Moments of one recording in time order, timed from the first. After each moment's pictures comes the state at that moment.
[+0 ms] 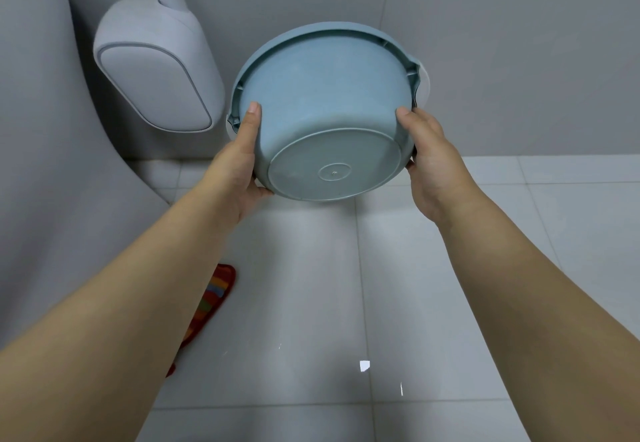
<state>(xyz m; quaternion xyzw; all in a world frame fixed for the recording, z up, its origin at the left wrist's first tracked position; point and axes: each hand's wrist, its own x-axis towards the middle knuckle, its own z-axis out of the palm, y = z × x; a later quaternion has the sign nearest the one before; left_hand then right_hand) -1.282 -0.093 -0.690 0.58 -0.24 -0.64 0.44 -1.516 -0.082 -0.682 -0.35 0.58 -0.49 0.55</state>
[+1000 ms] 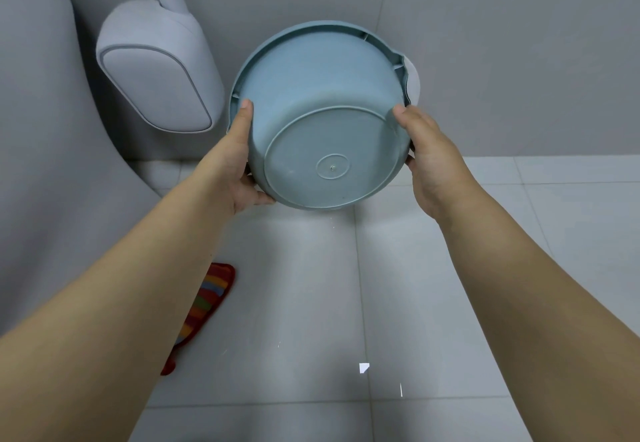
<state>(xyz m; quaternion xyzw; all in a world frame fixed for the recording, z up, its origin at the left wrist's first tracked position) -1.287 -0.091 -0.664 0.63 -0.17 -0.65 0.38 -1.520 -0.081 -0.672 -0.39 0.59 -0.46 0.54</state>
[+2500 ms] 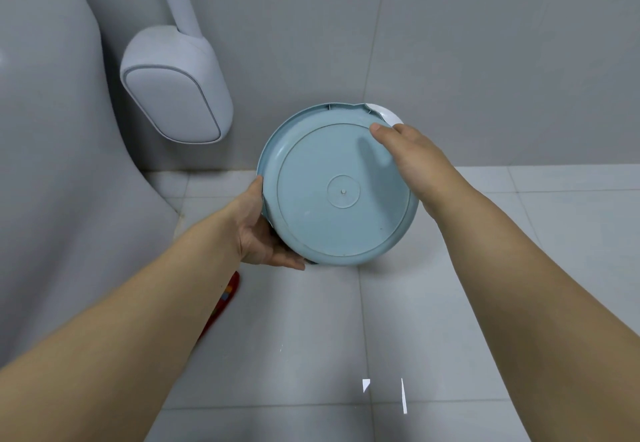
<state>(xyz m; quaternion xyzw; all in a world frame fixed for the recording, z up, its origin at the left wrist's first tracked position) -1.278 -0.059 -0.703 0.62 -0.09 -0.77 0.16 -1.517 -0.074 -0.652 -0.48 0.69 -0.31 0.46</state>
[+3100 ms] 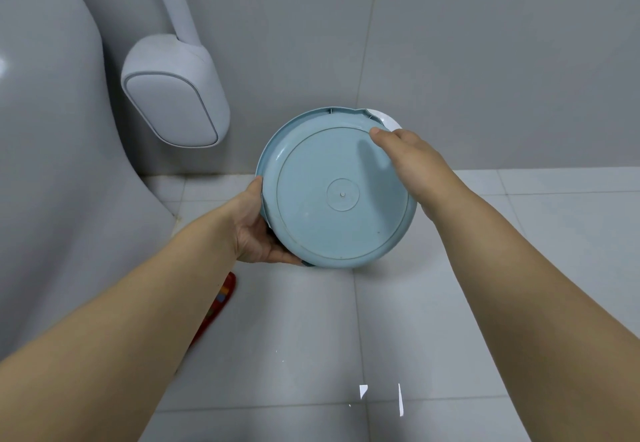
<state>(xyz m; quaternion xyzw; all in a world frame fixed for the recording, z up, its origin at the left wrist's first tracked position) -1.287 -0.055 -0.688 0.61 -0.11 -0.77 0.18 -1.520 -0.065 -0.644 -0.47 0.71 -0.29 0.44</state>
